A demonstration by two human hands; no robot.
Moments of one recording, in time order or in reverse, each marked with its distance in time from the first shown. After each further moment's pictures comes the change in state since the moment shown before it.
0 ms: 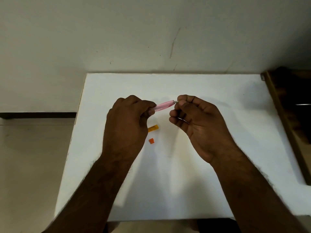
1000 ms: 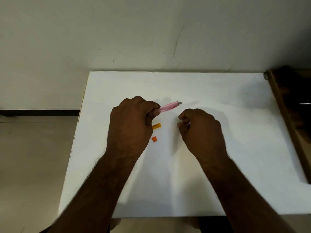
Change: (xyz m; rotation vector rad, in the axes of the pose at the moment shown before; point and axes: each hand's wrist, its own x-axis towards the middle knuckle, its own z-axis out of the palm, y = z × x) left_hand -0.001 0.001 -0.003 0.017 -0.065 -0.026; right_hand 0.004 0.035 -0.016 -1.417 0.158 -0.267
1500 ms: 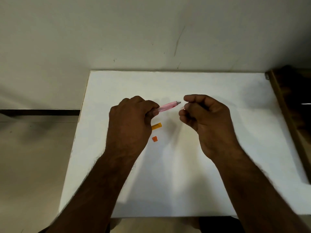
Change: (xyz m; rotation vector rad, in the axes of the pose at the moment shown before) left_hand 0.001 0.001 -0.001 0.035 -0.009 -0.022; right_hand 0.008 -0.010 -0.024 1.277 0.024 0.320
